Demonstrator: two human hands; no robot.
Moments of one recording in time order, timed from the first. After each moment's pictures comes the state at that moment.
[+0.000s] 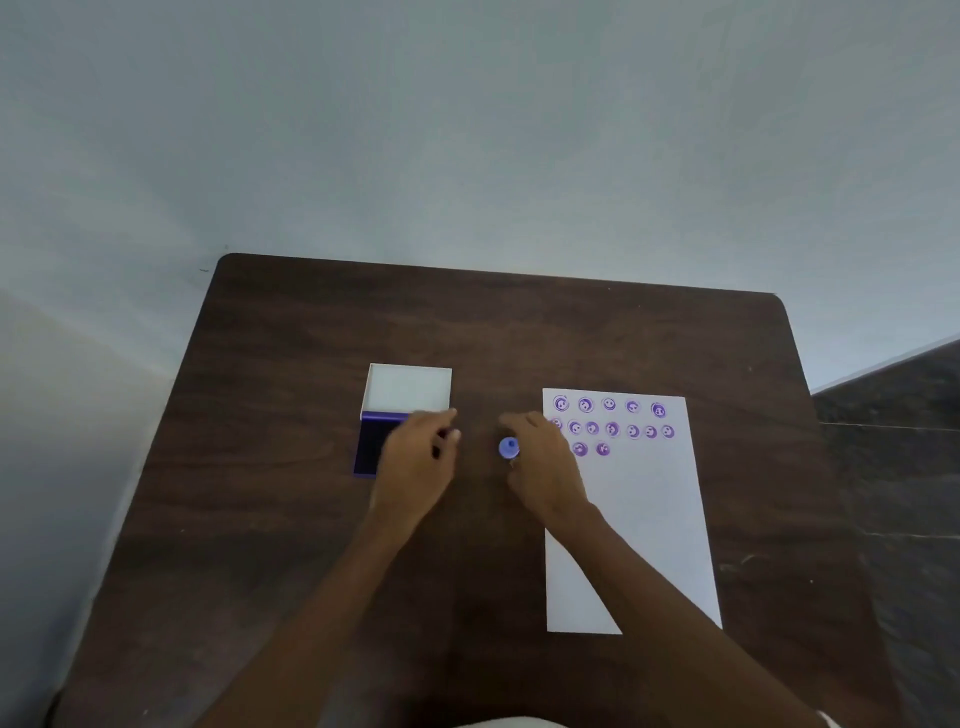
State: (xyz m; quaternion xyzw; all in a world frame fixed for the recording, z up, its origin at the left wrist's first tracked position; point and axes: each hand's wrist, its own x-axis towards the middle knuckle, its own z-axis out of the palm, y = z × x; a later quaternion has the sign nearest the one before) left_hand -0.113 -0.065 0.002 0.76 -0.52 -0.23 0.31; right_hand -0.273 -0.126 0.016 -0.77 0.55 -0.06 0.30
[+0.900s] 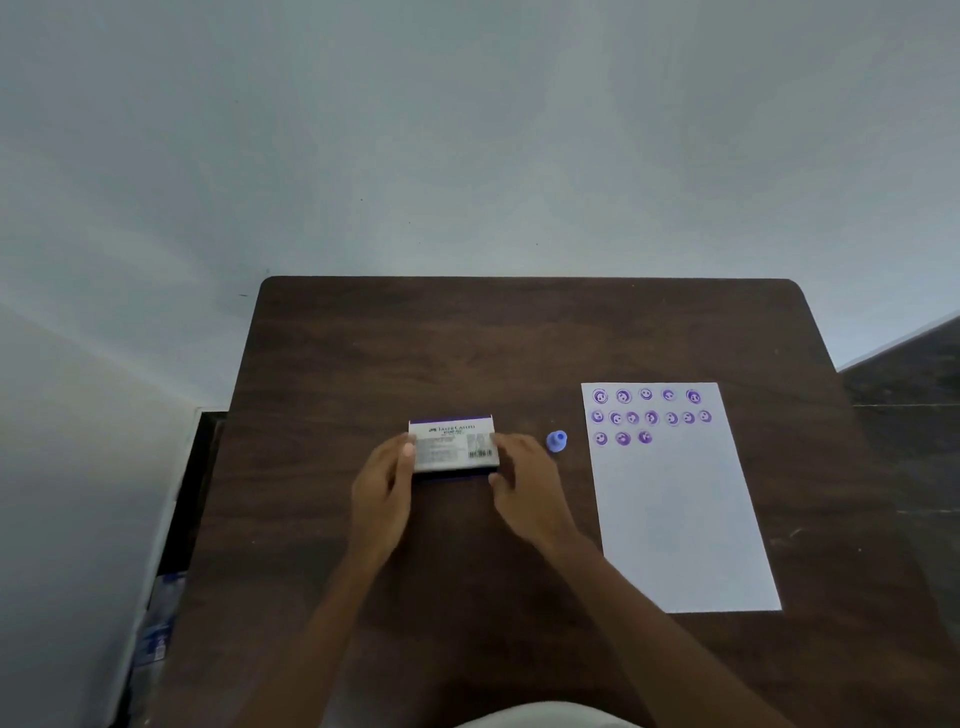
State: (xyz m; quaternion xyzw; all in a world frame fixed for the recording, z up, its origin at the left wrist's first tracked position) left_hand -0.031 0.006 -0.007 0.77 -0.38 -0.34 0.39; right_hand -0.212 -0.062 0.017 -0.71 0.56 -0.15 0.40
